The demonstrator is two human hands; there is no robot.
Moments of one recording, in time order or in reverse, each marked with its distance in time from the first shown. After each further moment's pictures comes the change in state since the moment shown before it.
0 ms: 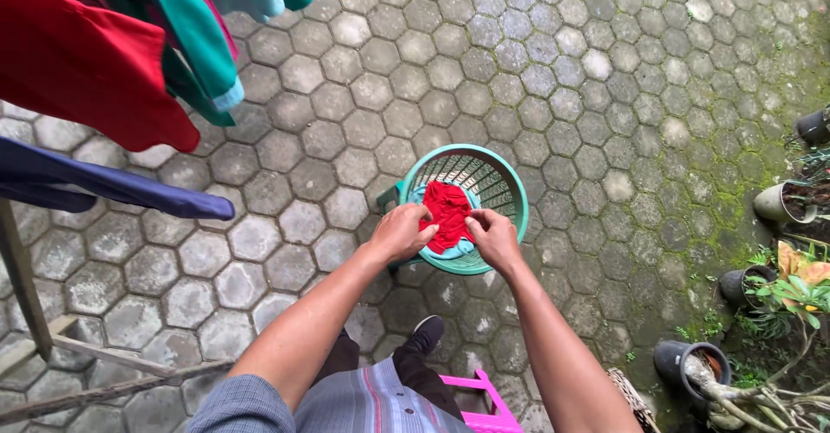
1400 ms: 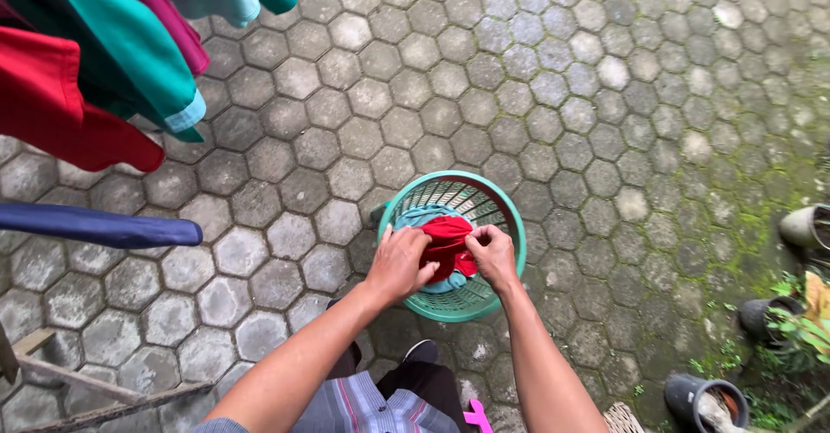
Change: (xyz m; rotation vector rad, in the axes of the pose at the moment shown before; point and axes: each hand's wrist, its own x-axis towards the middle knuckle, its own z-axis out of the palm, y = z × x) left_hand 0.042 -0.008 0.055 0.147 0.110 0.127; right_hand 0.087 0.072 0.010 0.251 -0.045 0.139
